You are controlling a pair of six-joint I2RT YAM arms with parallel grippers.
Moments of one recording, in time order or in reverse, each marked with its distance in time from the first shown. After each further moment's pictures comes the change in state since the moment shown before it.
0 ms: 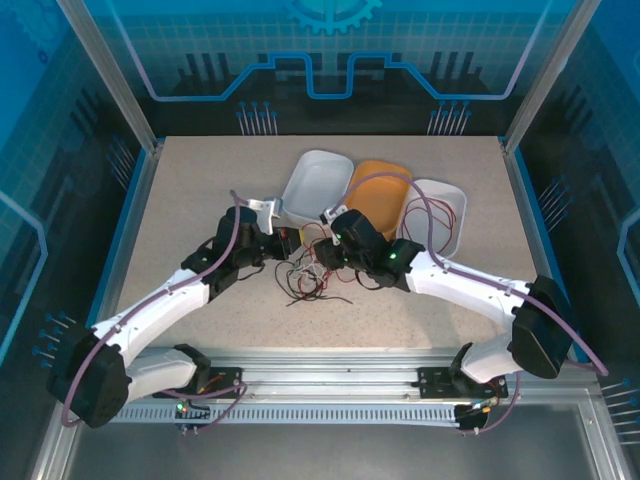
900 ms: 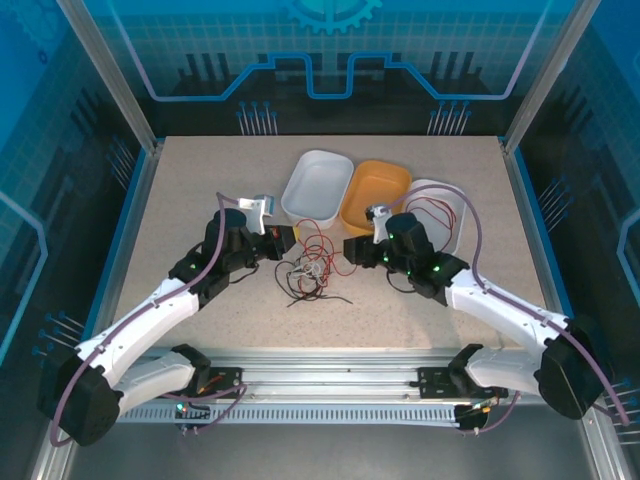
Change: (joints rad) left arm 0.000 -0.101 -0.003 -0.028 -0.019 -0.014; right arm -0.246 -0.245 -0.273 0.201 -0.279 0.087
